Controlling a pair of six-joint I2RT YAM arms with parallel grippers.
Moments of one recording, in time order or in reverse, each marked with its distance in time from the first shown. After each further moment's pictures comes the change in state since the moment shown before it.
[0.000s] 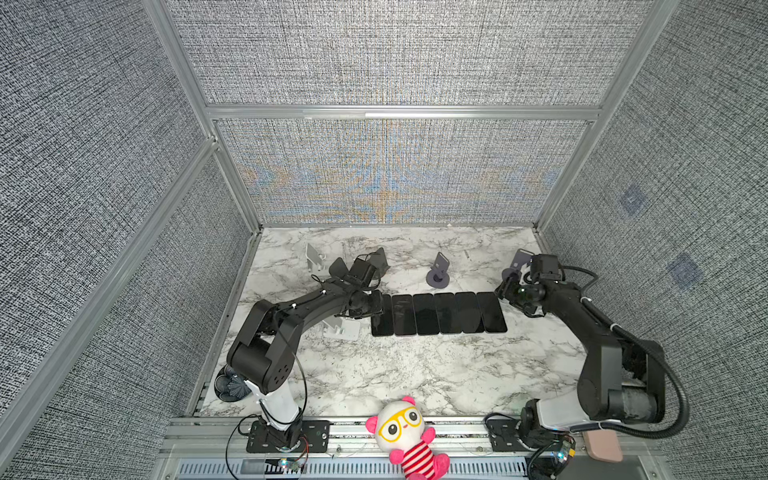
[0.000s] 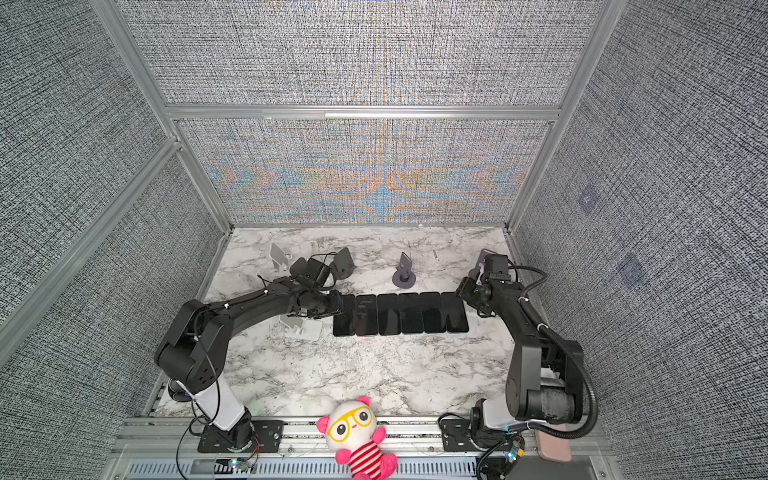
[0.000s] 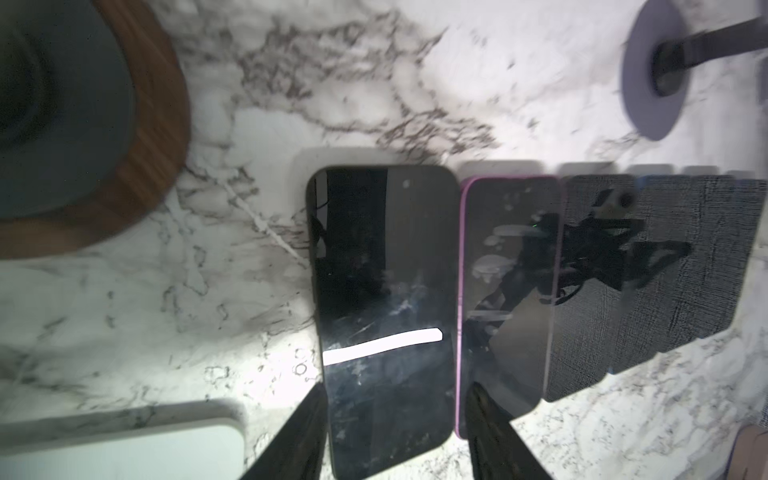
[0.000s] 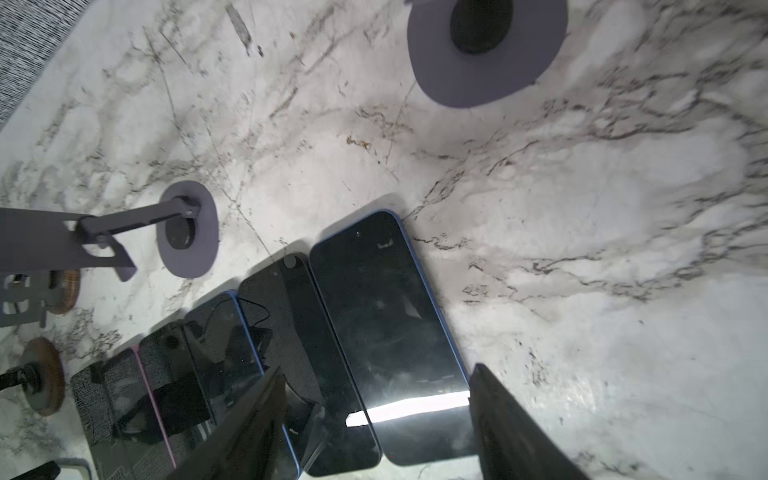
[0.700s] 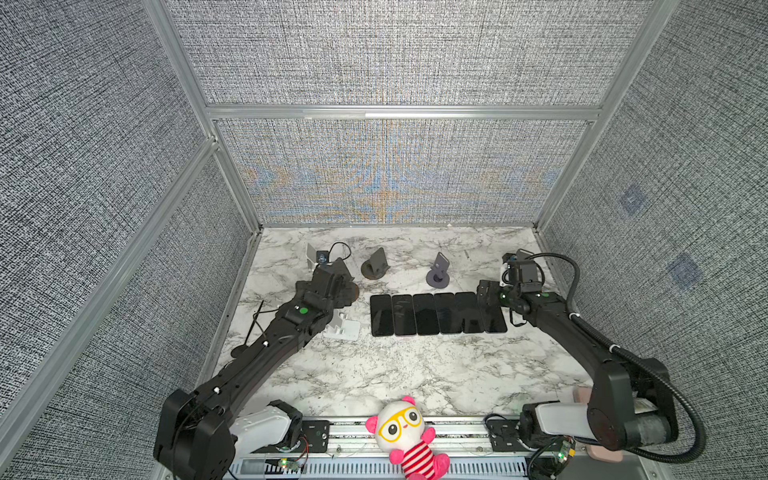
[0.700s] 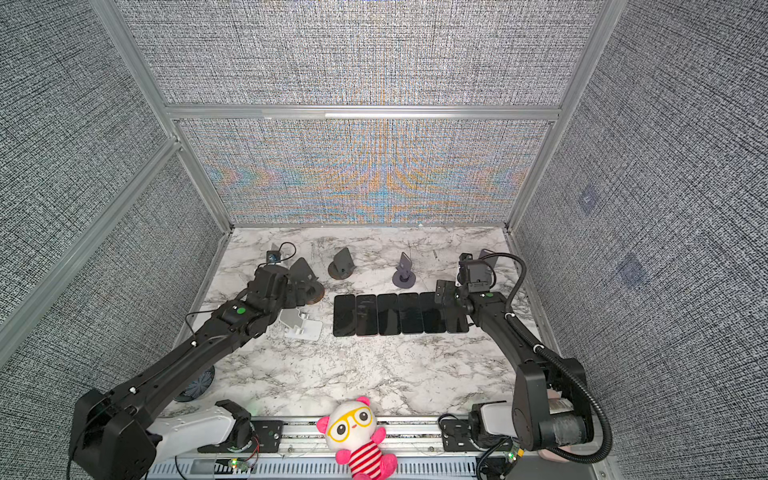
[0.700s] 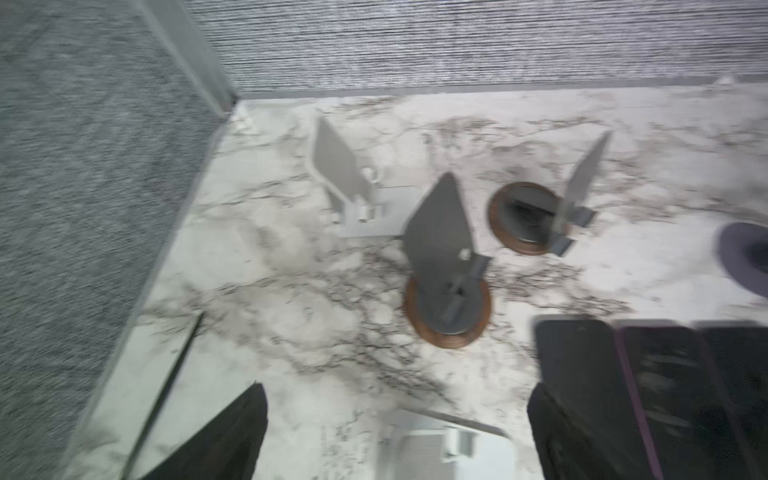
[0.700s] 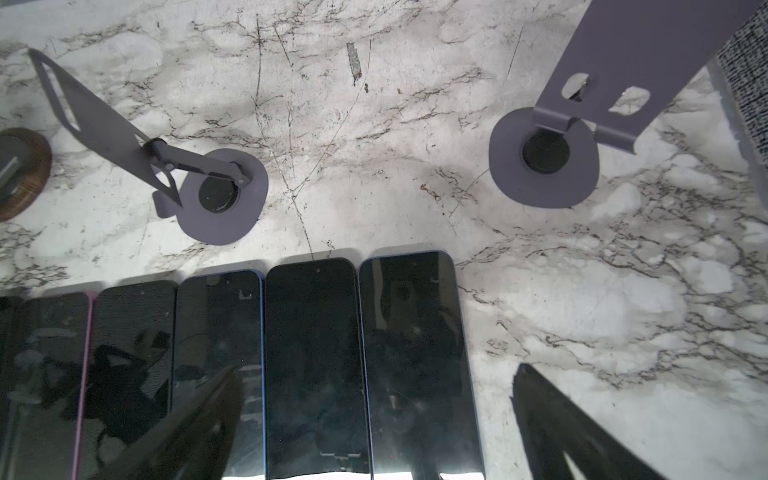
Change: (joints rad) left arm 0.059 -0.565 -0.261 0.050 -0.734 0.306; right arm 0.225 -0.094 -0.128 0.205 0.257 -0.238
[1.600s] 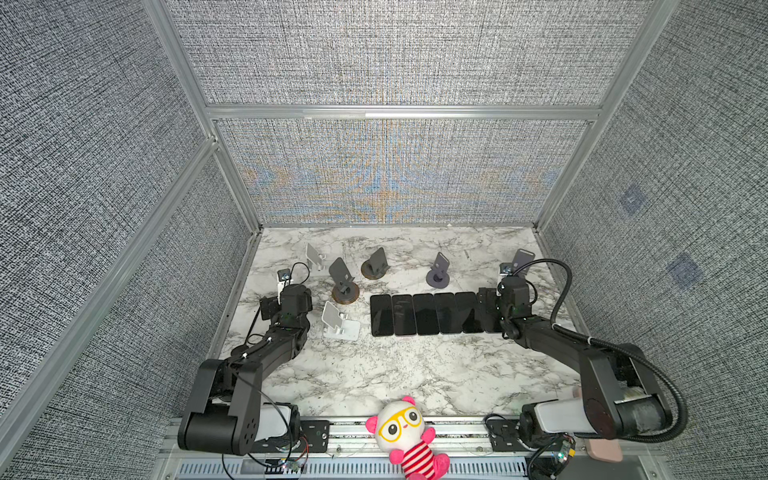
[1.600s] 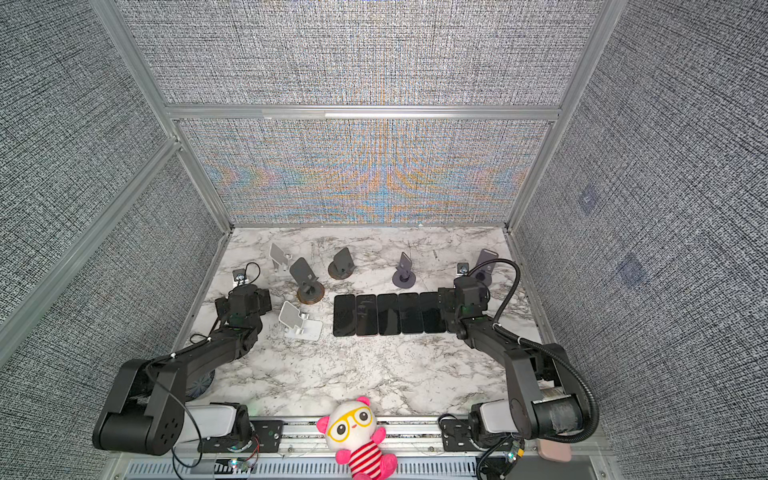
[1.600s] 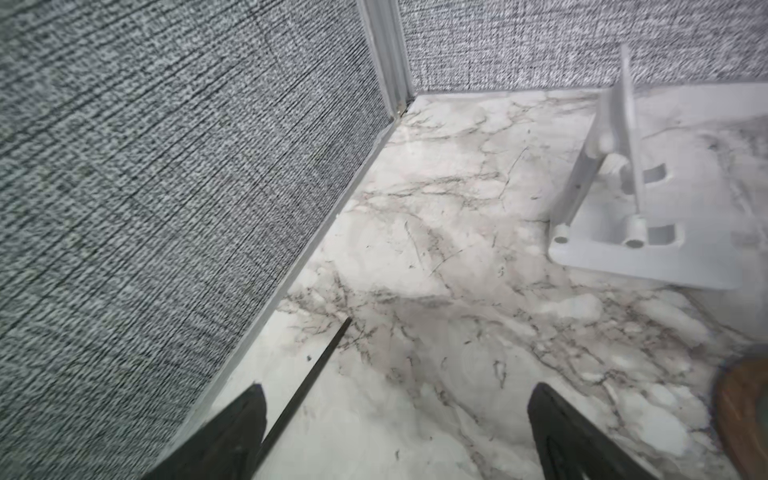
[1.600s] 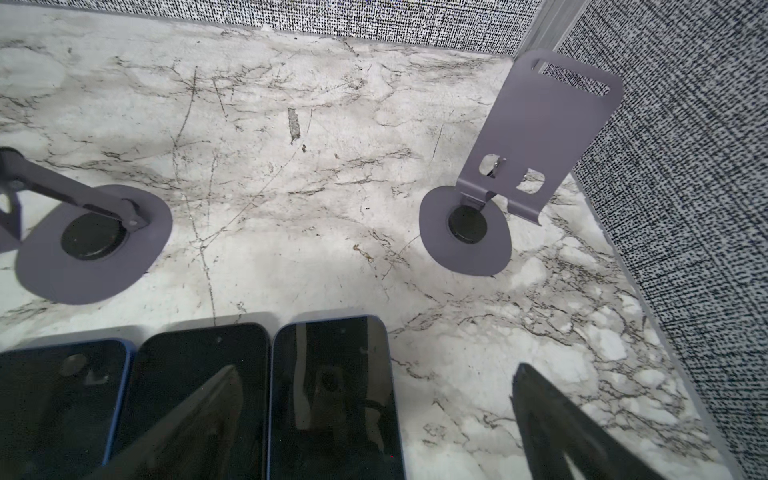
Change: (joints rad) left arm 0.362 0.213 -0.360 0.799 -0.020 0.253; right arm 0.034 0.068 -0.284 0.599 0.240 -0.158
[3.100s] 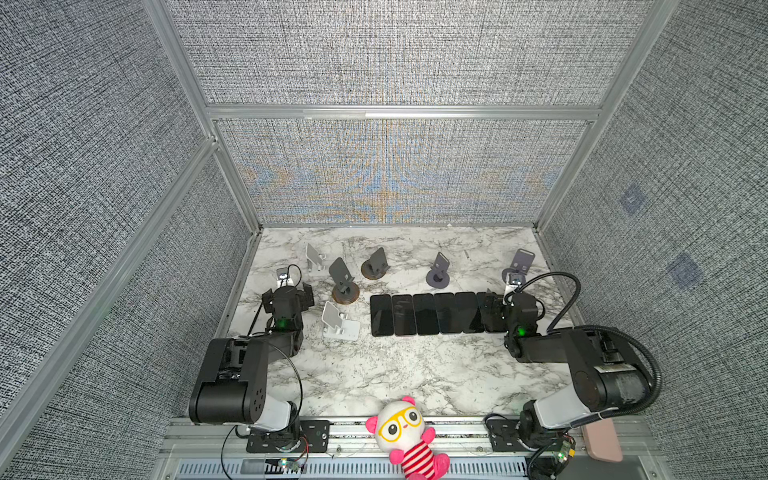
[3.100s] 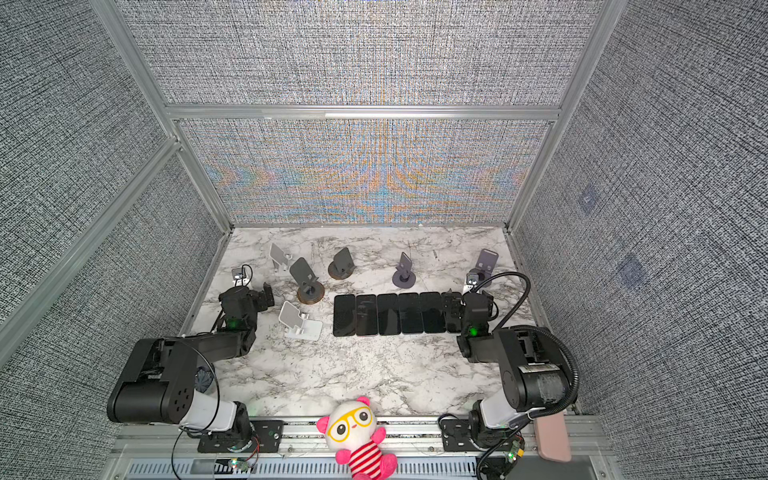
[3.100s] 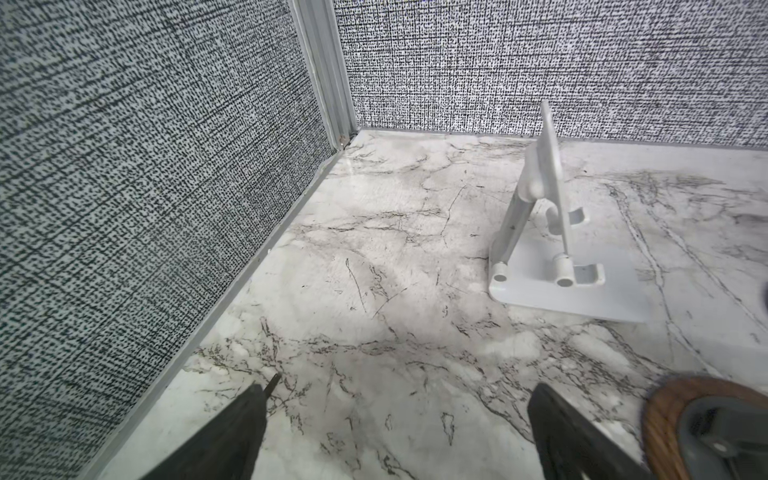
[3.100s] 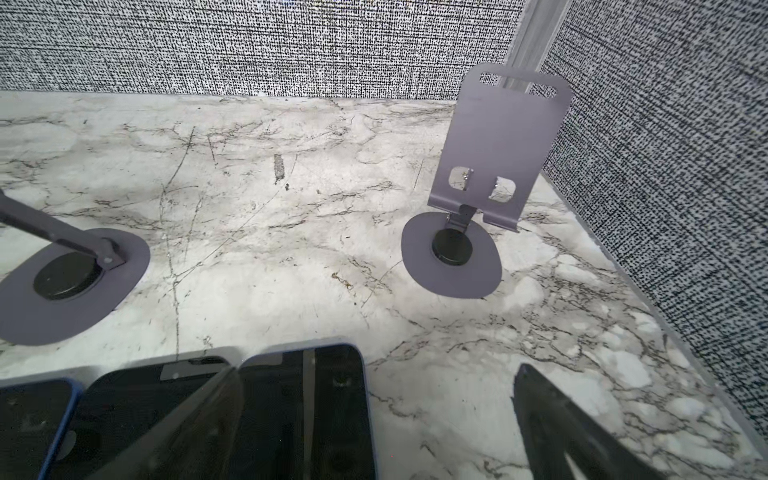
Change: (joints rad) left arm 0.088 0.119 -0.052 0.286 0.242 0.013; right arm -0.089 0.126 -0.194 0.528 -0.093 -0.009
